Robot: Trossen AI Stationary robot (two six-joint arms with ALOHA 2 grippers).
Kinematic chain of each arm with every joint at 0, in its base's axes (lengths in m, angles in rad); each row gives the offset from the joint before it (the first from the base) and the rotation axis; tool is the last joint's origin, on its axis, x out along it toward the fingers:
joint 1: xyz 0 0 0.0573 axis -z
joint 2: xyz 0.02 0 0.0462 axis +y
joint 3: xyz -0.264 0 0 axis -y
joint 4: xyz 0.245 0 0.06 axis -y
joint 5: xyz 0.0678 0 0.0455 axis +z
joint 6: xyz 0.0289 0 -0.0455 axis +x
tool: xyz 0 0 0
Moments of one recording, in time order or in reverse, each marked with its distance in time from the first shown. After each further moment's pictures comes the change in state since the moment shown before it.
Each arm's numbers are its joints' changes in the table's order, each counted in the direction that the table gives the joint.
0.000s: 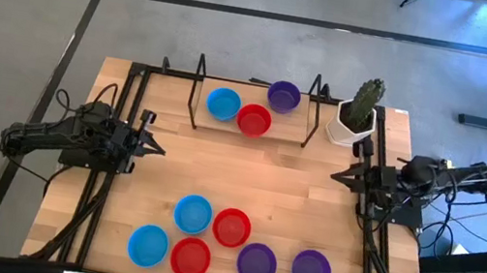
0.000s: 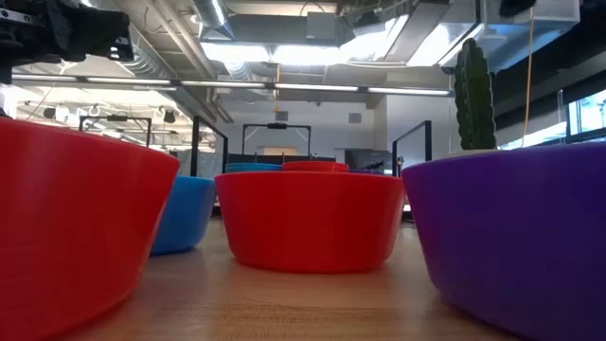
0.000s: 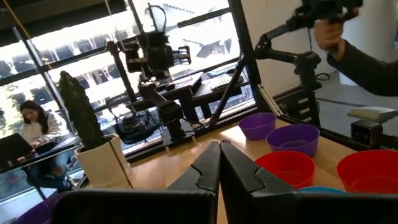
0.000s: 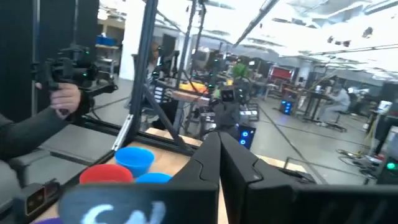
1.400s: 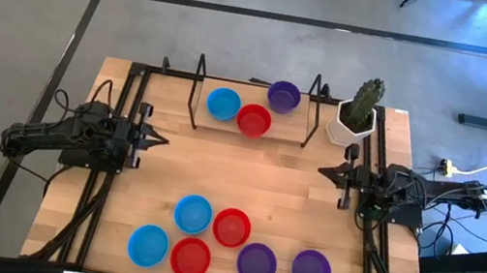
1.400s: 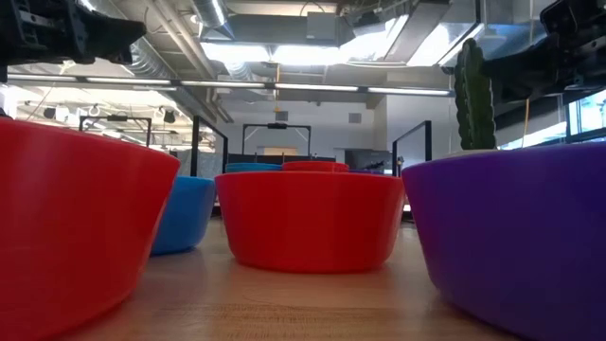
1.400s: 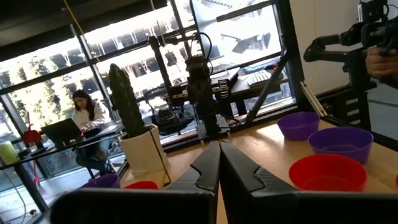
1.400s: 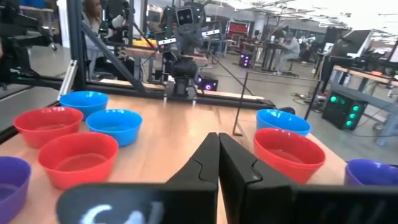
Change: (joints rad) left arm 0.000 -0.011 0.000 0.016 0.167 -0.005; right arm 0.161 -0.183 -0.330 -0.029 -0.069 0.094
